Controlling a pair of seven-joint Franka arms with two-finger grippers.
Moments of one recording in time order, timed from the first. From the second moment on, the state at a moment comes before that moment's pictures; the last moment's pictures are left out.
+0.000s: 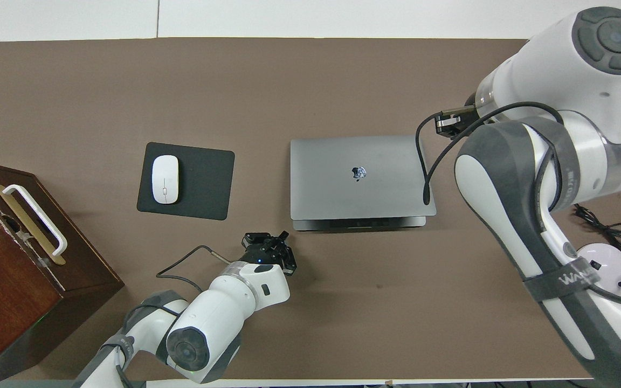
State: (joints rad) left arm -0.81 0.08 0.05 -2.64 -0.12 3.33 0.02; right arm 0.23 0.23 -0.02 -1.59 0.00 1.89 0.14
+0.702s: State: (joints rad) left arm -0.69 -0.34 0.07 -2.48 -0.12 2.52 0.02; right arm 0.22 0.10 -0.14 -1.59 0.00 1.80 0.03
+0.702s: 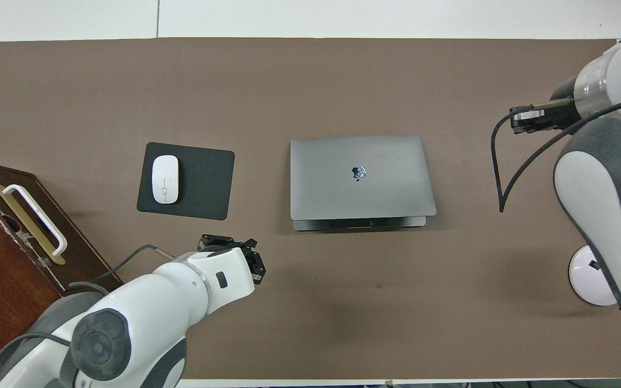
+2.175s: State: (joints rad) left arm -0.16 -0.41 0.07 -2.00 -0.10 1.75 0.29; right arm -0.01 -0.02 -0.04 -1.60 0.00 1.62 -0.01
